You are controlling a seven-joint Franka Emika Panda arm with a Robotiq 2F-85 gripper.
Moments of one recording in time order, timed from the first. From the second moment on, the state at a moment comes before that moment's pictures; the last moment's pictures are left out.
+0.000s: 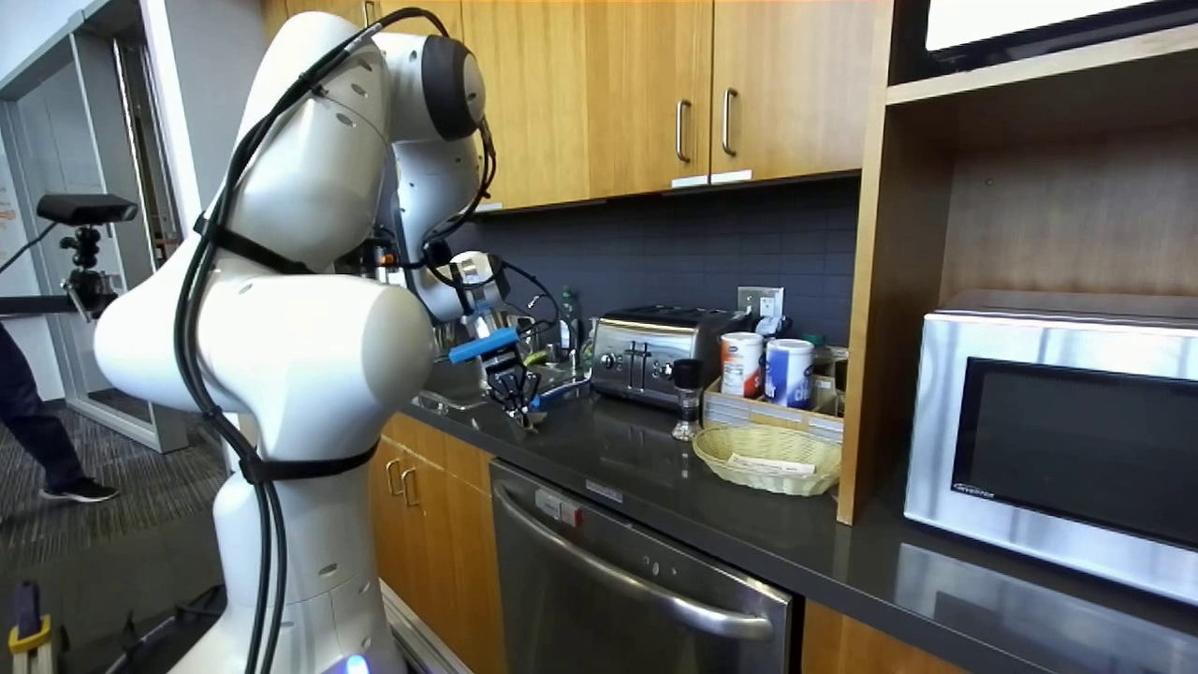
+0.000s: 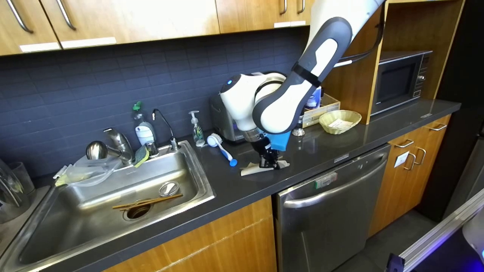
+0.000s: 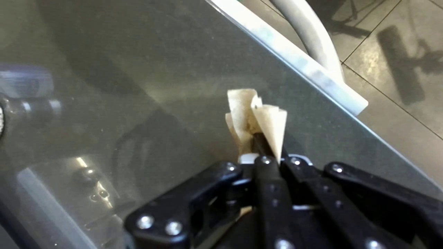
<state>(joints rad) 0.57 0.44 0.09 -1.98 -0.47 2.16 0.36</state>
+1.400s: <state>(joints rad) 0.70 0.55 0.21 -1.81 -0.51 2.03 0.26</state>
